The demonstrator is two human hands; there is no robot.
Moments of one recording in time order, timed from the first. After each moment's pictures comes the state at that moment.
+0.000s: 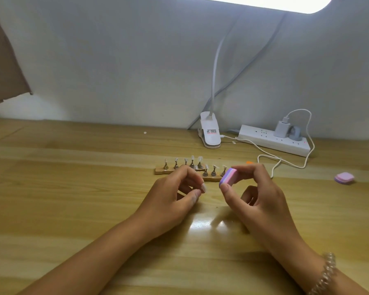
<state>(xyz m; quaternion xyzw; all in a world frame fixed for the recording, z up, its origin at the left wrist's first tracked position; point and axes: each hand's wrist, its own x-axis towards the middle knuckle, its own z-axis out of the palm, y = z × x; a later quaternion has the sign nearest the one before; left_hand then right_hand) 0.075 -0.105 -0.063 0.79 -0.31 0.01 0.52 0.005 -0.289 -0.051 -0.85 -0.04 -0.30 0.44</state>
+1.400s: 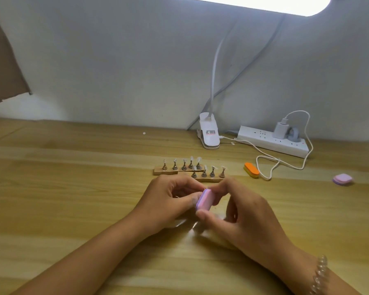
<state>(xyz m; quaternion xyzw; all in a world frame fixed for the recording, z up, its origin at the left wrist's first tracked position) 0.077 -0.103 -0.063 0.75 -0.28 -0.05 0.59 0.002 -0.283 -0.054 -0.91 -0.12 -0.25 0.30</state>
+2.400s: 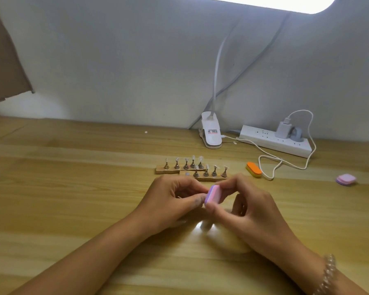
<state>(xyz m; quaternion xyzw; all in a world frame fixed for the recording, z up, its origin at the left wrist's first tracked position) 0.076 -0.104 -0.061 0.76 -0.29 -0.05 0.58 0.003 -0.286 -0.051 -0.88 -0.11 -0.21 0.41</state>
